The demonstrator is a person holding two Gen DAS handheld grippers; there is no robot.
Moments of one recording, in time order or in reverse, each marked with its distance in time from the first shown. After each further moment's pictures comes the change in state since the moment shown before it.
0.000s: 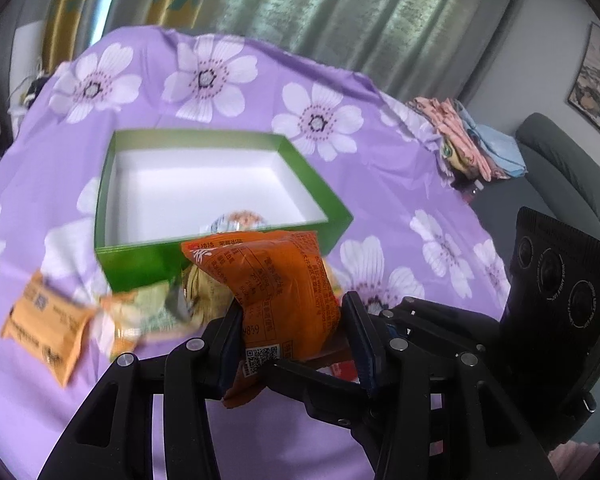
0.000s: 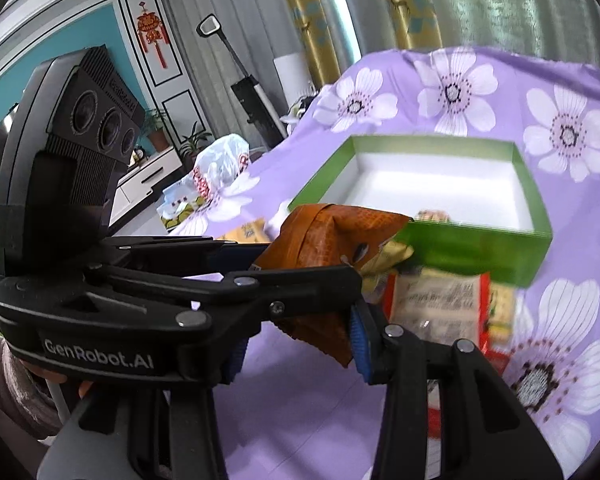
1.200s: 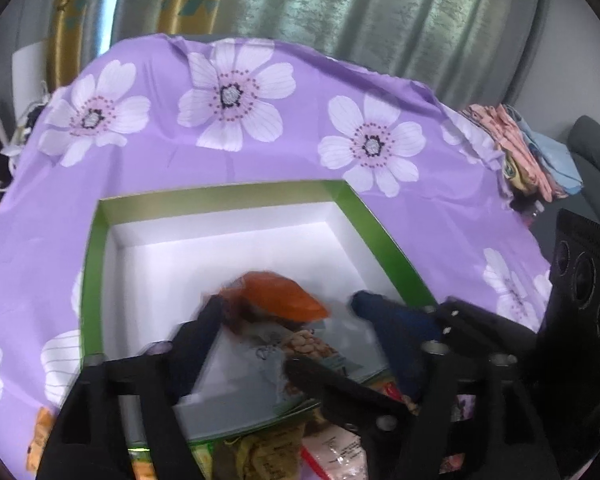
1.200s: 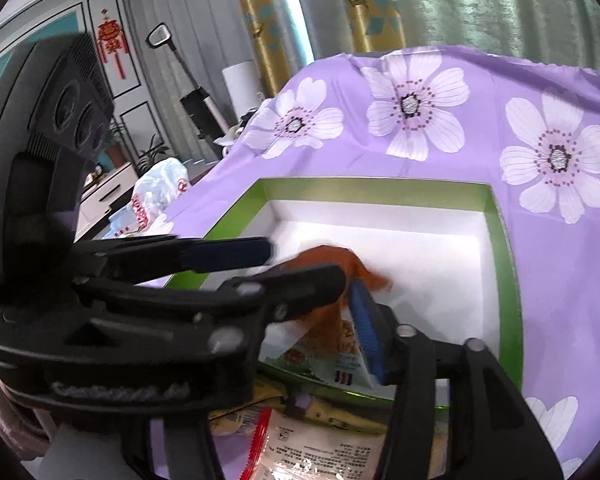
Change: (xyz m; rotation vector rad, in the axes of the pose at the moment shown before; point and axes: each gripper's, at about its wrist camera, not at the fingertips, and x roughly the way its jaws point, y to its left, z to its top) left arm 0.082 0.034 0.083 0.020 -0.017 0.168; right arm 0.068 -0.087 0.073 0.035 -0.024 -0.129
